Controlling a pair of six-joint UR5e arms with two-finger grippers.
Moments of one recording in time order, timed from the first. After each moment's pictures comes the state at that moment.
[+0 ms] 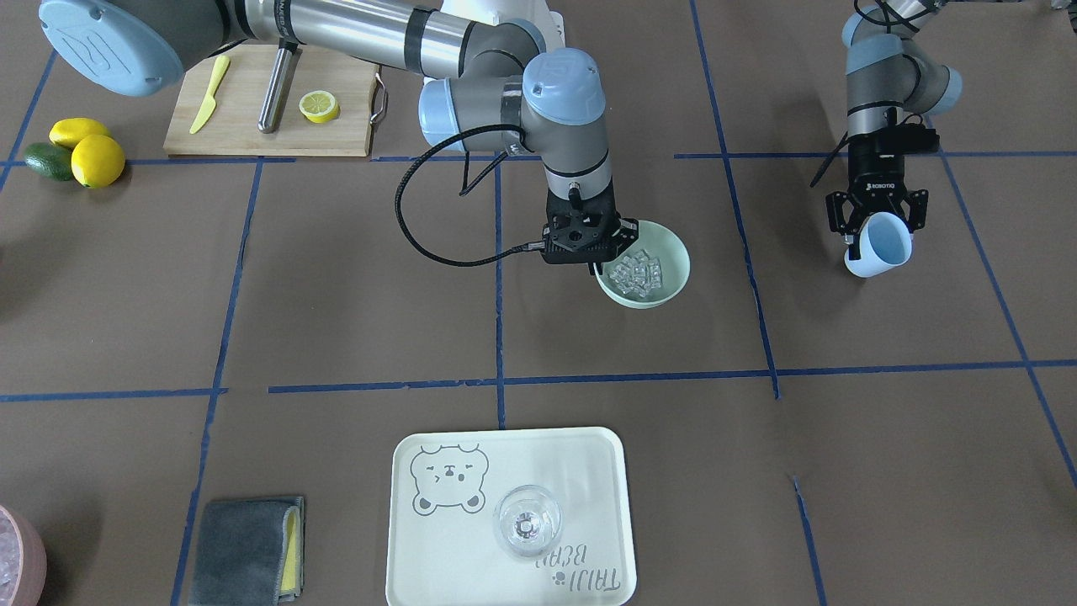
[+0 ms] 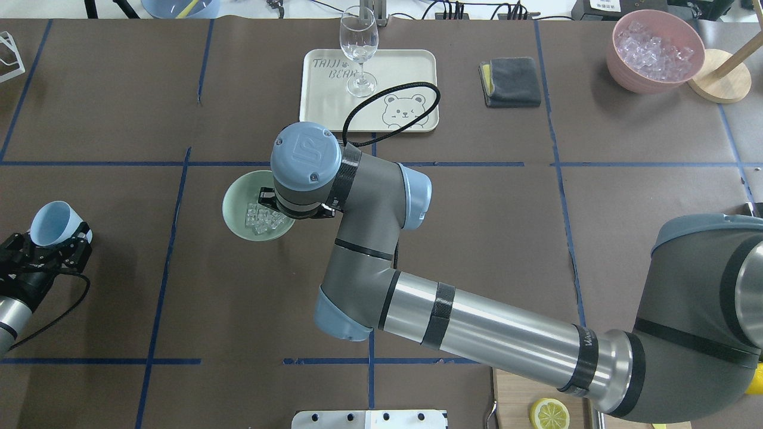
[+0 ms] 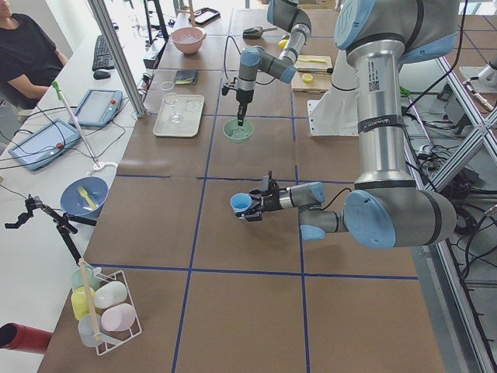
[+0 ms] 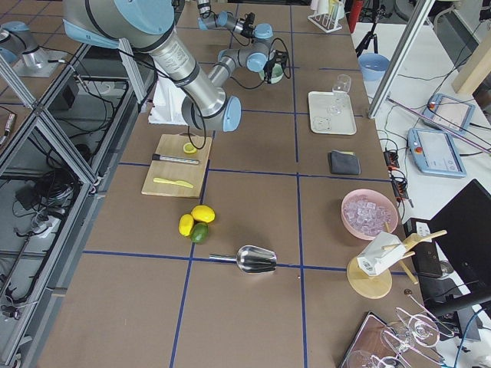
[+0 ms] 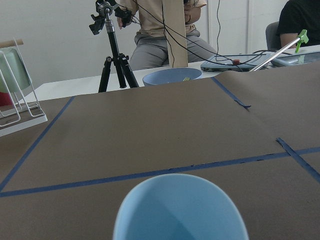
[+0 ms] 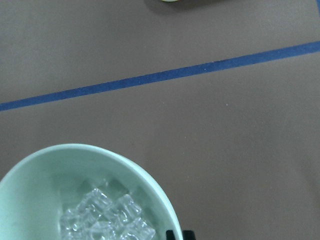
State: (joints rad) left arm -0.25 -1.33 -1.51 -2.97 -0.62 -1.11; right arm 0.44 -0.52 1.23 -1.28 1.79 1.46
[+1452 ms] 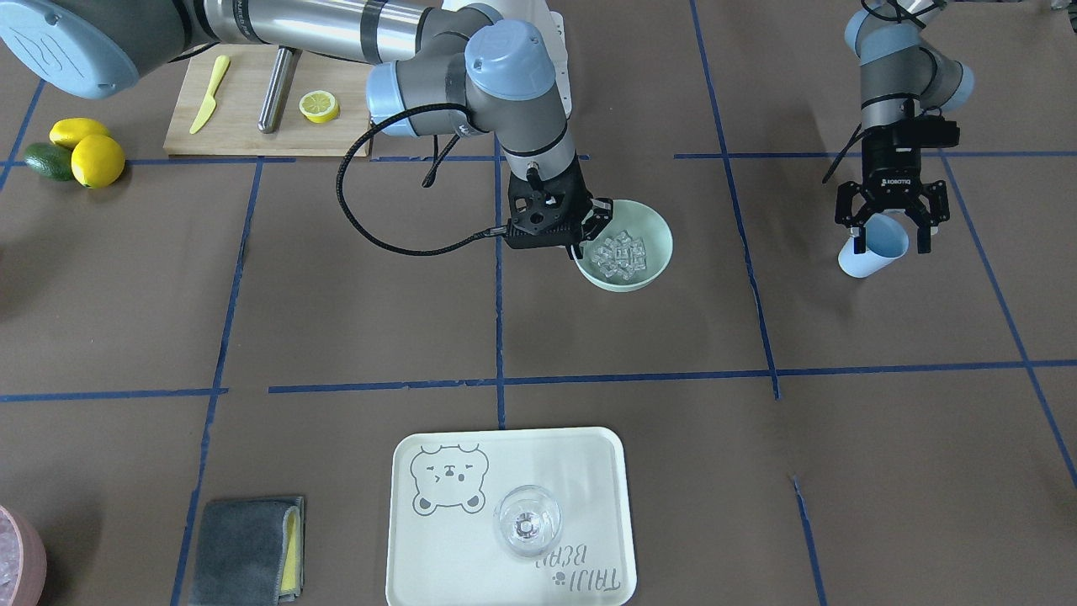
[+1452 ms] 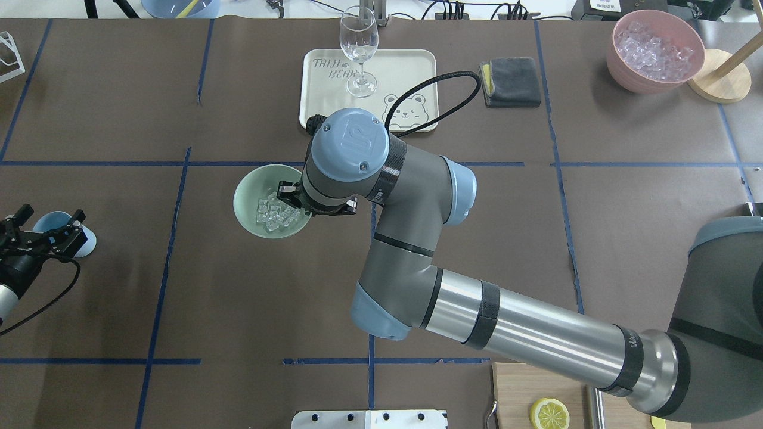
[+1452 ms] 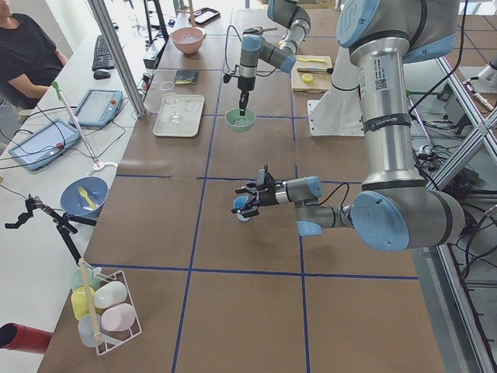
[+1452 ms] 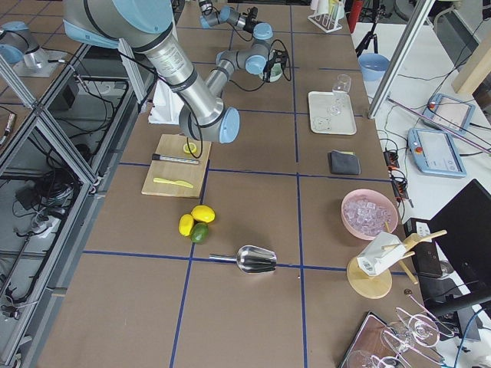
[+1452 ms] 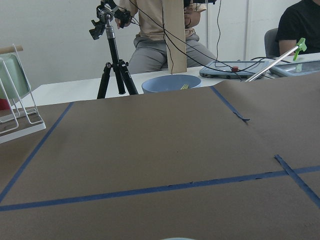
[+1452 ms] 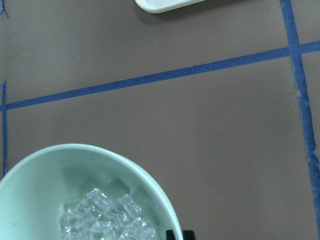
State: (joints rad) left arm -0.34 -1.31 -1.60 -2.98 -0.69 -1.02; right arm 0.48 -0.64 1.42 -1.29 1.85 1.45
